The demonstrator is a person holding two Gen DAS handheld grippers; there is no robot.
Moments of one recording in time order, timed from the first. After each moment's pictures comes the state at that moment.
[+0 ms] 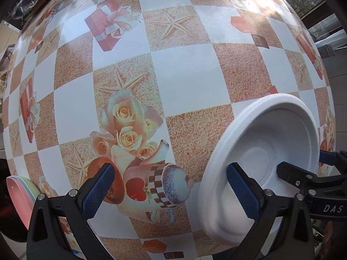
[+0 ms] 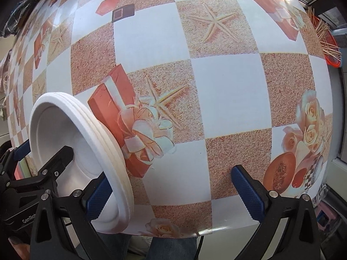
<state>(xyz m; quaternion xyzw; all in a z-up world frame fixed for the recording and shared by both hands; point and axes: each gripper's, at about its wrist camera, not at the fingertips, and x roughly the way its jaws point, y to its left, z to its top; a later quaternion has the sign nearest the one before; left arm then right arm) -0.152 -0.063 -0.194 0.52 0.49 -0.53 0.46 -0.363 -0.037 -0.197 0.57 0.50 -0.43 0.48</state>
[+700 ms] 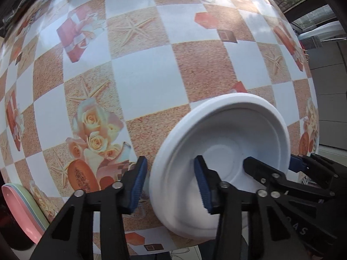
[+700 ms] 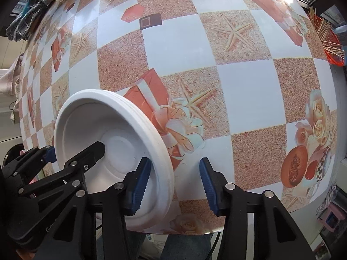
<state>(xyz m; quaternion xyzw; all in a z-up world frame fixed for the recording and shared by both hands) -0.165 -0.078 -0.186 0.53 0.51 -0.55 0.40 -0.344 -0.039 -0.173 0.58 0.47 -0.43 0.50</state>
